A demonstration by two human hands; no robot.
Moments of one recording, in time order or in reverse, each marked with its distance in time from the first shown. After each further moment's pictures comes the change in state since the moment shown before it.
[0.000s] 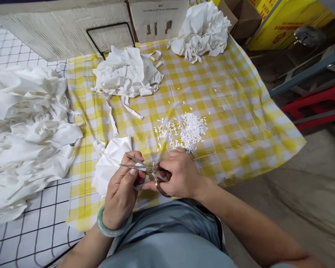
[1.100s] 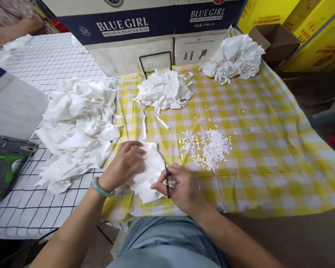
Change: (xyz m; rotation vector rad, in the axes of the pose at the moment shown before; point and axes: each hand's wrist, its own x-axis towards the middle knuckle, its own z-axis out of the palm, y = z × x) left_hand 0.043 0.014 -0.108 1.001 -0.036 0.299; right_hand 0.007 -0.017 0.051 0.617 0.035 0.230
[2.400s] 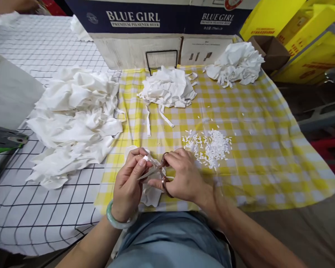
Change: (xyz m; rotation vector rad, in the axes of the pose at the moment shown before) left_hand -0.036 0.068 0.029 -0.935 0.365 -0.363; right_hand 0.030 -0.035 -0.006 -0.595 -0.105 -0.199
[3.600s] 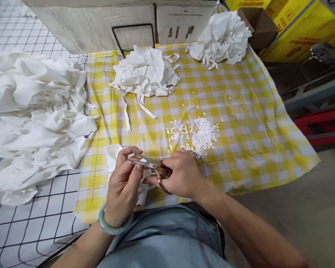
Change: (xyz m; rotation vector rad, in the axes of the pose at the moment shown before) left_hand 0.000 -0.007 0.025 0.371 -0.163 0.207; right_hand -0.020 0.020 -0.014 -0.064 -0.010 0.058
